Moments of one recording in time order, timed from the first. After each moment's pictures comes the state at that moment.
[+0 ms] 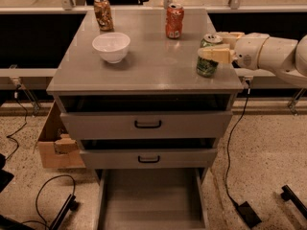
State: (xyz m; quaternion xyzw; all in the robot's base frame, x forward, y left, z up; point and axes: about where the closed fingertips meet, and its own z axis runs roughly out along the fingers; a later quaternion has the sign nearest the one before) arm 0.705 -0.193 0.920 -0.36 0.68 0.18 0.61
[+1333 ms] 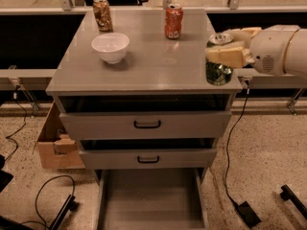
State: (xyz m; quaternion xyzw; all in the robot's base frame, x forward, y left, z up) arm 0.588 -0.172 0.983 -0.37 0.71 0.14 0.59
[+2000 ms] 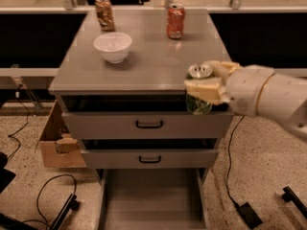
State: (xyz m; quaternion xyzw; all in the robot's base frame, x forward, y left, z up) arm 0.529 -0.123 0.937 -0.35 0.71 0.15 0.59
